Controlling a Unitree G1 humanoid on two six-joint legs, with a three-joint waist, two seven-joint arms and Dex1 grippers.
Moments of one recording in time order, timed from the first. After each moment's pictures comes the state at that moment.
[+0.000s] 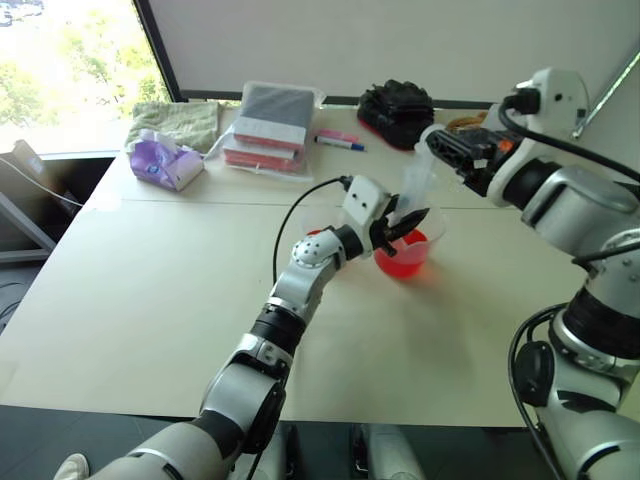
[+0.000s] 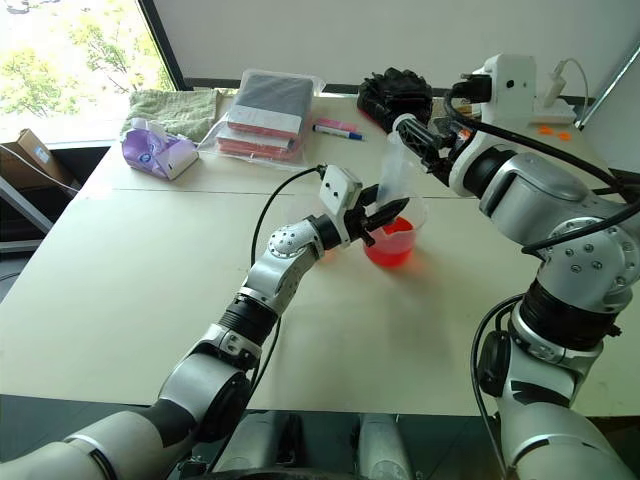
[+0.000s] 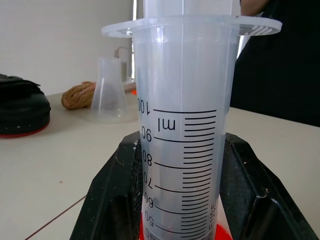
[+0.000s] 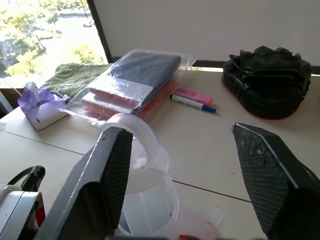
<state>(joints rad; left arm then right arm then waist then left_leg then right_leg) -0.79 -0.16 -0.18 0.56 -0.15 -0.04 -0.61 -0.81 -0.50 -0.42 -0.43 0.92 1.34 -0.10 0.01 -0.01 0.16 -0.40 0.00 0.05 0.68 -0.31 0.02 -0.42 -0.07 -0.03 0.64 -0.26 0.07</state>
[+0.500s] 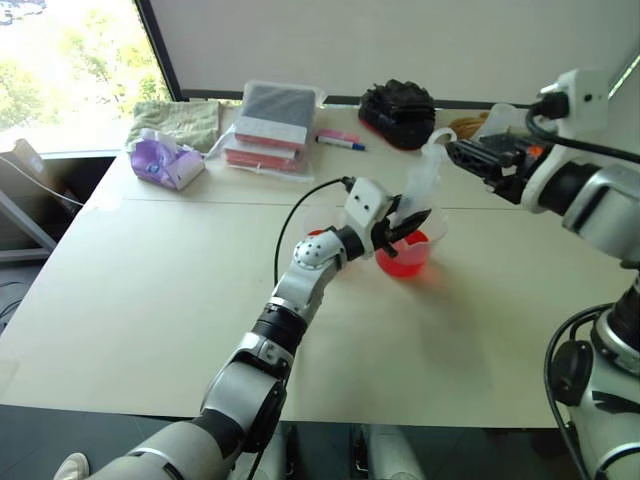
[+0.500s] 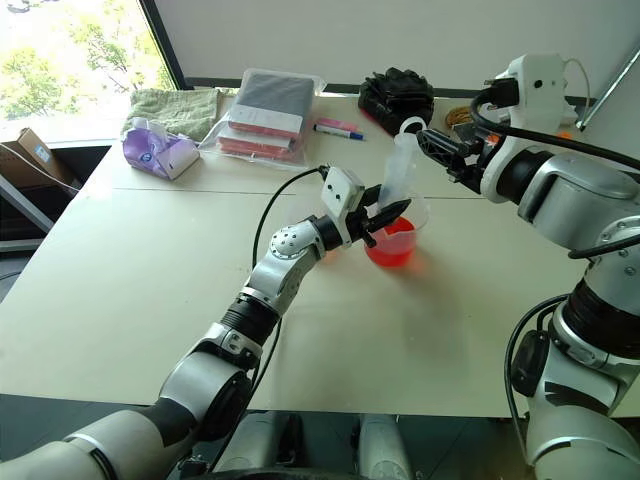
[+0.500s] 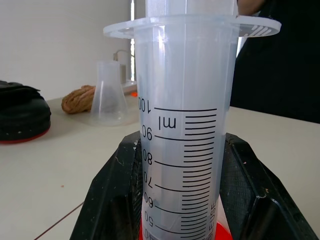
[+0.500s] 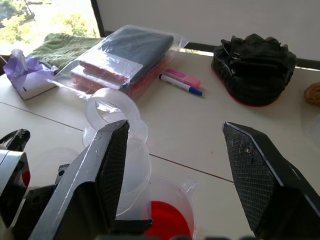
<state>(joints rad) -0.80 -0.16 -0.18 0.59 -0.14 -0.09 -0.61 -0.79 -0.71 -0.48 -0.43 1.00 1.46 0.03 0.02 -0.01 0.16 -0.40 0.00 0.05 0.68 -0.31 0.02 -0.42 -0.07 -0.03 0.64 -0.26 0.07</state>
